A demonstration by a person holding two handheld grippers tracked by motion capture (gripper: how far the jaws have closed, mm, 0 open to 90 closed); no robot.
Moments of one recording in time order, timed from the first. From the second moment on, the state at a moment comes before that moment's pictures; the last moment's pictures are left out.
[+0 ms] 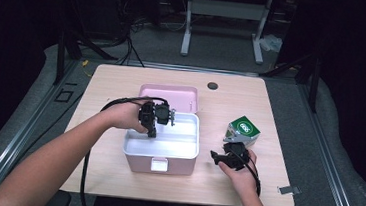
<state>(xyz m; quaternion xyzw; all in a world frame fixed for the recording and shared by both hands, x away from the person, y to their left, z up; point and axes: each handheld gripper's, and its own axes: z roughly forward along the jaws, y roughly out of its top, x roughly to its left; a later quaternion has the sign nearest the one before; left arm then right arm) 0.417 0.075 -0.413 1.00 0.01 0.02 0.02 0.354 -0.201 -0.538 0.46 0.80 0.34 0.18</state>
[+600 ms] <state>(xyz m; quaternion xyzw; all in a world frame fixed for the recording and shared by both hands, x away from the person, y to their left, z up) 0.408 0.100 -0.379 1.00 0.04 0.02 0.04 0.354 -0.201 -0.538 0.46 0.80 0.34 0.18</state>
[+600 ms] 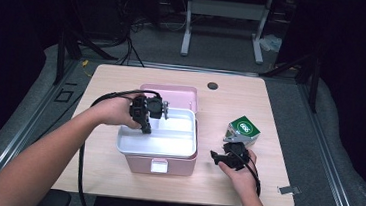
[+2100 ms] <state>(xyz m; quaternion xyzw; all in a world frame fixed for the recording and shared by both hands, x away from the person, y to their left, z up) 0.411 0.318 -0.525 0.86 0.50 0.03 0.11 0.355 -0.197 -0.538 0.46 0.80 0.34 0.18</state>
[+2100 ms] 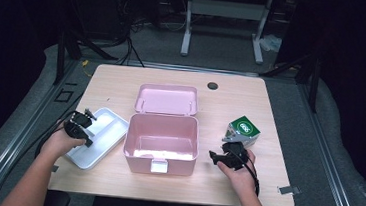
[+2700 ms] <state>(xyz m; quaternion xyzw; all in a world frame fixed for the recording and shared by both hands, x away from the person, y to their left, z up) 0.376 0.331 -0.499 0.85 0.49 0.06 0.18 0.357 -0.193 -0.507 0.43 0.82 0.32 0.19</state>
